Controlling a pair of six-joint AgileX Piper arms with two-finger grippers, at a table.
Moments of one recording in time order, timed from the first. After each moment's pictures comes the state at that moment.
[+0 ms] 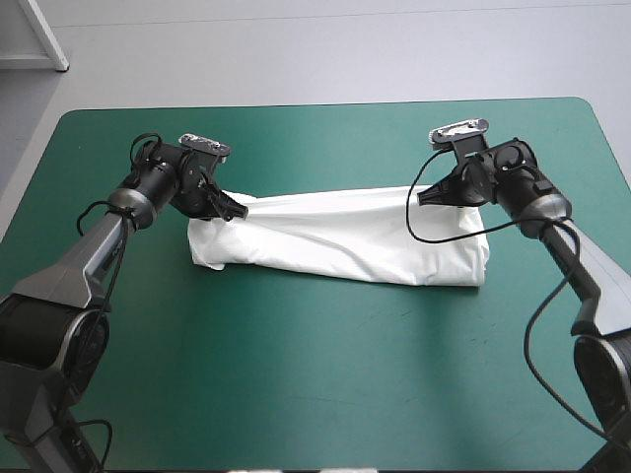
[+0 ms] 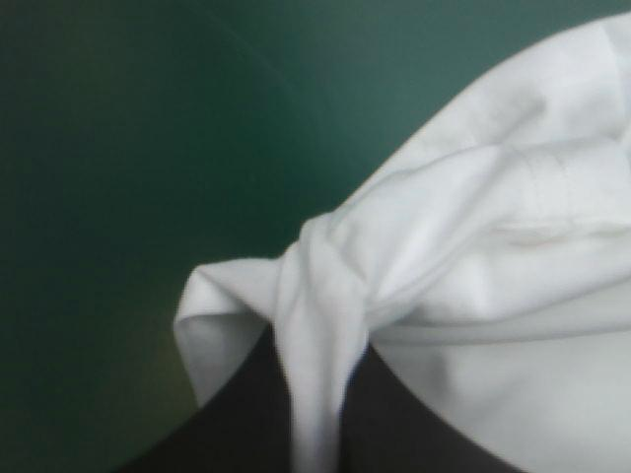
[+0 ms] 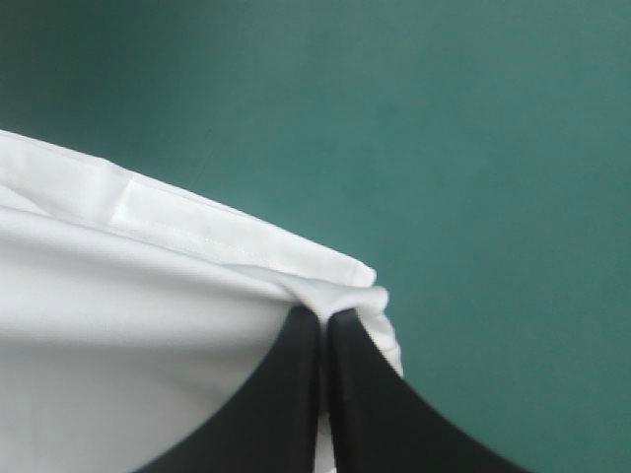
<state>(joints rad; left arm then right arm) -0.26 1.84 -1.54 0.11 0.93 0.03 0.27 1.71 -1.47 -0.20 0.79 0.11</state>
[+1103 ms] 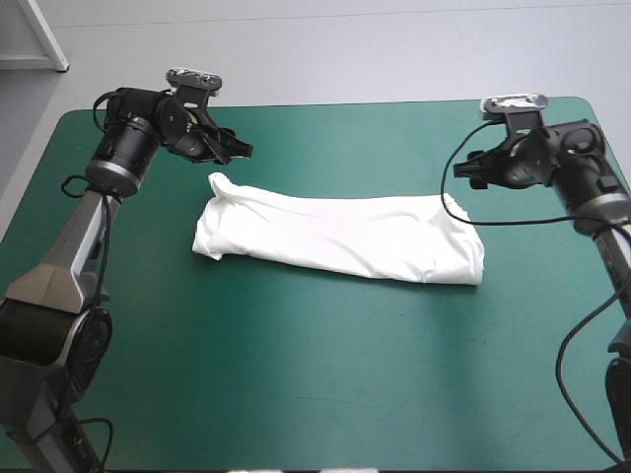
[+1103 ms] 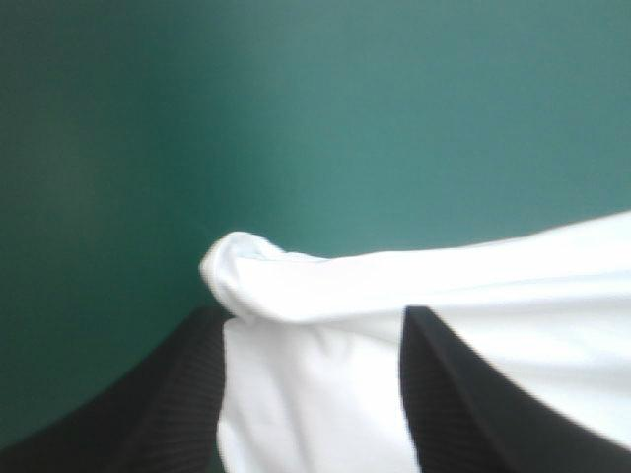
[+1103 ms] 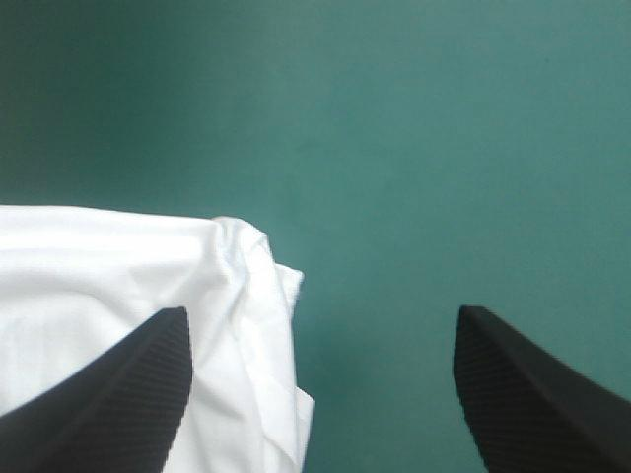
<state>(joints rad) -0.26 1.86 -1.93 0.00 1.06 0.07 0.12 1.60 -1.53 -0.07 0.88 0.07</state>
